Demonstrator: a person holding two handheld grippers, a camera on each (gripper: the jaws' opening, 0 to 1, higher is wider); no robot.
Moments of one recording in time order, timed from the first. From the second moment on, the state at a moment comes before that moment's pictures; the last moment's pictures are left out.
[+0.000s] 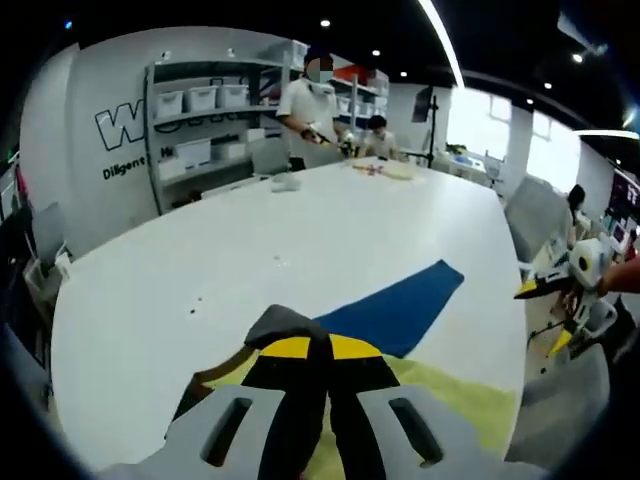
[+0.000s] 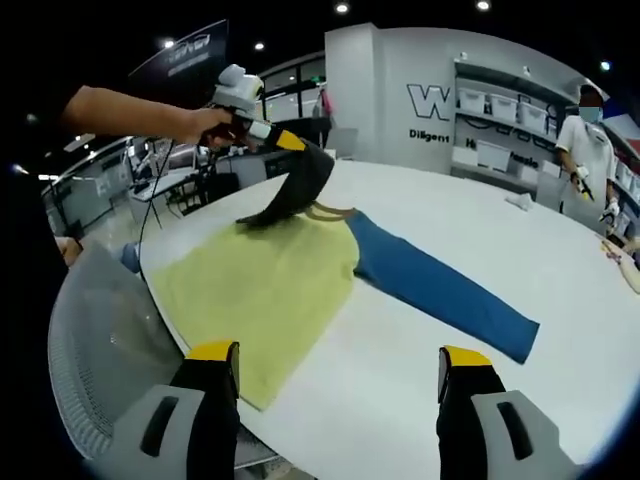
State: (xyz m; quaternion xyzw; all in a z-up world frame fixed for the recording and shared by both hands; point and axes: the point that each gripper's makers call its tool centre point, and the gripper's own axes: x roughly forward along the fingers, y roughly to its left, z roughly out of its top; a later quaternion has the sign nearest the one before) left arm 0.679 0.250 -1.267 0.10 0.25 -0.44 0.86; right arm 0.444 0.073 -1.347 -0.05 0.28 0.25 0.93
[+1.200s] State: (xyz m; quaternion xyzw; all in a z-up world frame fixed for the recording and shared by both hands) left arm 0.651 0.198 -1.354 0.16 0.31 -0.47 0.81; right arm 0.435 0.072 -1.351 -0.04 0.29 0.24 0.92
